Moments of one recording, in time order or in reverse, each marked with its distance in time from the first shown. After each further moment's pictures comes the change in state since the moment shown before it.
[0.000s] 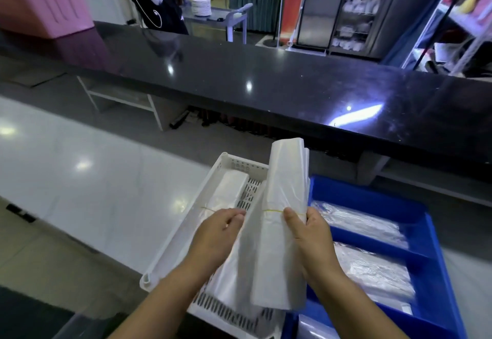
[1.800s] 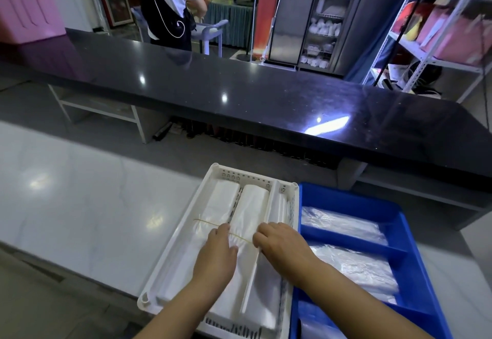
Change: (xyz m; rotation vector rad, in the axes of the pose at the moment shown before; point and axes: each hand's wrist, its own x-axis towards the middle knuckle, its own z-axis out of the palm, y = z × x) left_hand -0.001 -0.029 0.014 0.228 -0.052 -0.022; right_hand 0.025 0.031 0.020 -1.600 -0.385 -0.949
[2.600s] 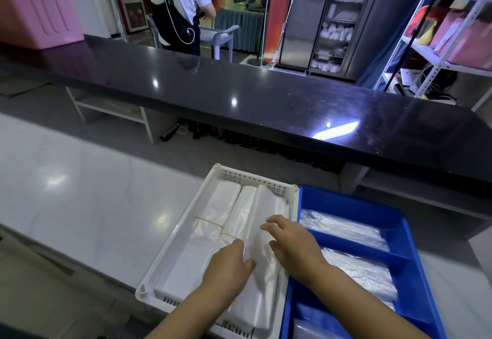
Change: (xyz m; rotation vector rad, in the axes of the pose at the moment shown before) left_hand -0.020 0.022 0.014 0.079 -0.140 0.031; right_hand -0.024 0.019 -0.002 0.288 0.168 0.196
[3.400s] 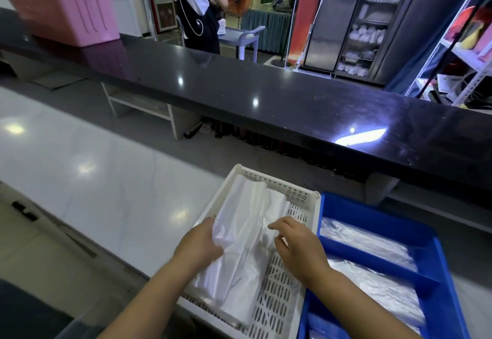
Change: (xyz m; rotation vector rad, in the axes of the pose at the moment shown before) left_hand 0.015 -0.051 -0.068 0.002 0.088 -0.161; right_hand 0.021 -0.013 0.012 0.253 0.039 0.087
